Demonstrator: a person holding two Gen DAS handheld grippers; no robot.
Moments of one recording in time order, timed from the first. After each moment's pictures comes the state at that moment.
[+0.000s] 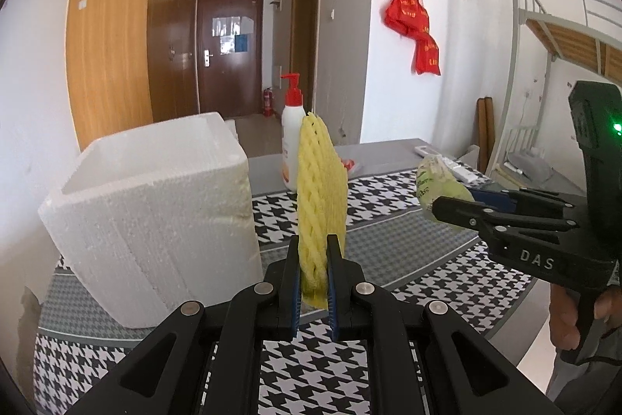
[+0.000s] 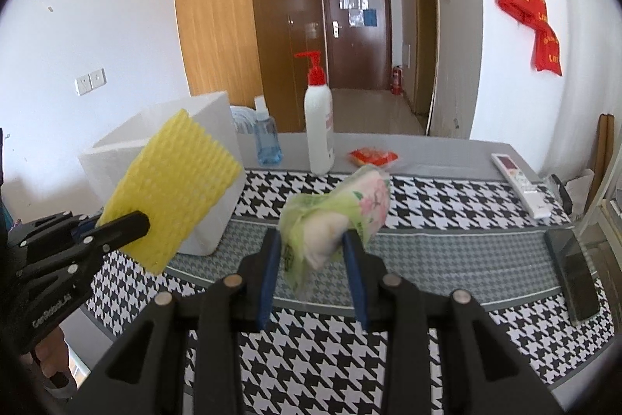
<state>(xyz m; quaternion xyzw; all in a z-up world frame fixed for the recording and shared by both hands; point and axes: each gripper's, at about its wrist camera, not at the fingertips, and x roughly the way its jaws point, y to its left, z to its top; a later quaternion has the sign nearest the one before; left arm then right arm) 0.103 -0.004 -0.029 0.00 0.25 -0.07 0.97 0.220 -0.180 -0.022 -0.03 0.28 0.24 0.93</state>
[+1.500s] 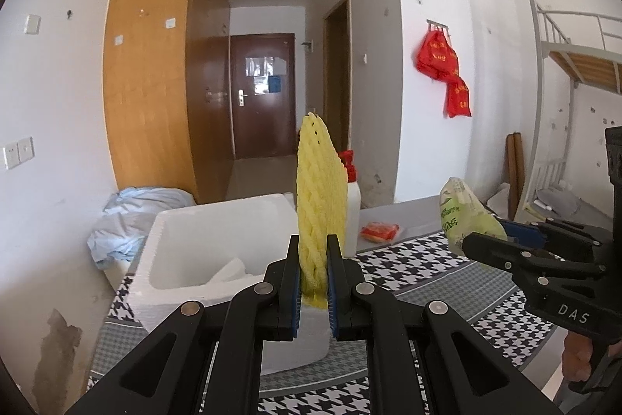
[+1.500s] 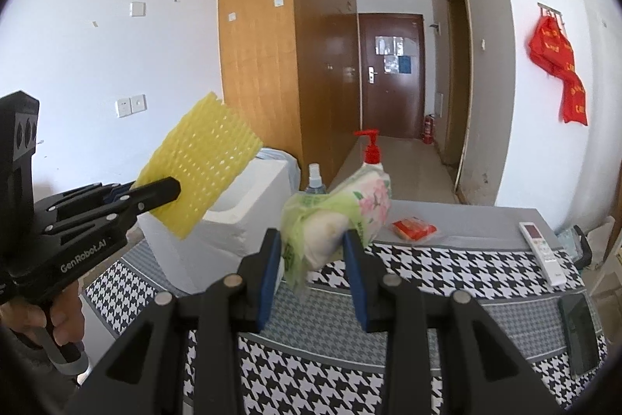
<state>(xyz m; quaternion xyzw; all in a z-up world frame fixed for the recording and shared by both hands) 0.102 0.029 0.022 0.00 0.17 -0.01 0.99 0.203 -0.146 0.029 -0.04 0.19 0.30 0.93</state>
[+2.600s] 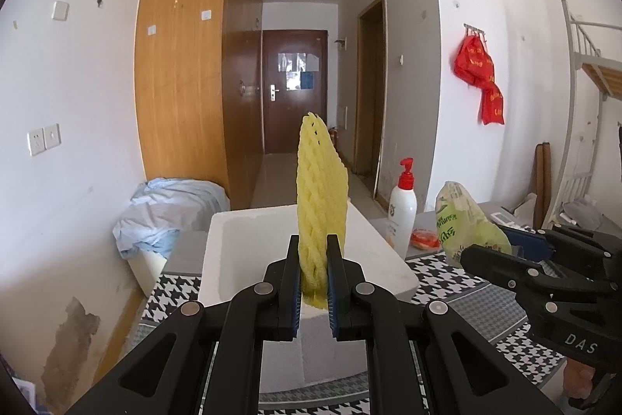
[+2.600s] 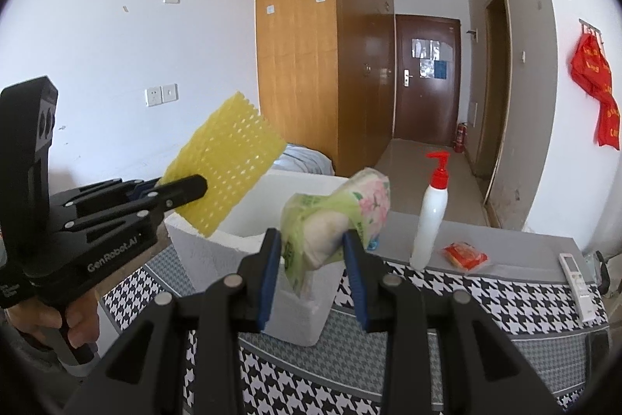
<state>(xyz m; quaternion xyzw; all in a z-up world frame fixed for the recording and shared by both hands) 0.117 0.073 0.027 -0.01 0.18 0.05 0.98 0.213 -0.079 0.041 -0.06 0.19 0.36 0.91</state>
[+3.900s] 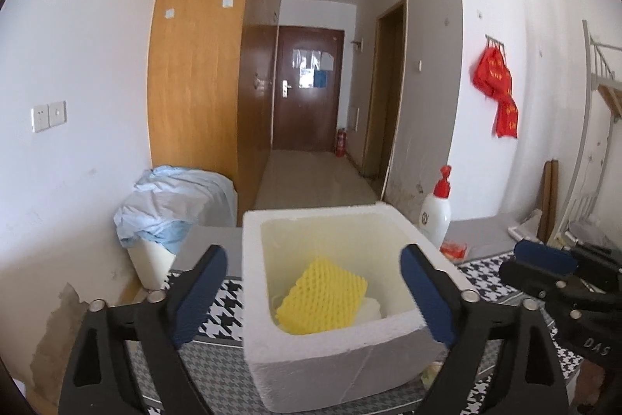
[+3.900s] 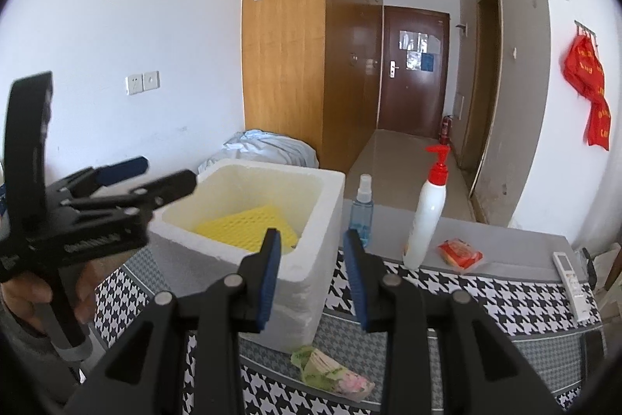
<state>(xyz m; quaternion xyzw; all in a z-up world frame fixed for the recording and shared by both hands) 0.130 0.120 0.023 -0.05 0.17 0.06 0.98 0.225 -0.051 0.036 -0.08 0.21 0.32 0.92</state>
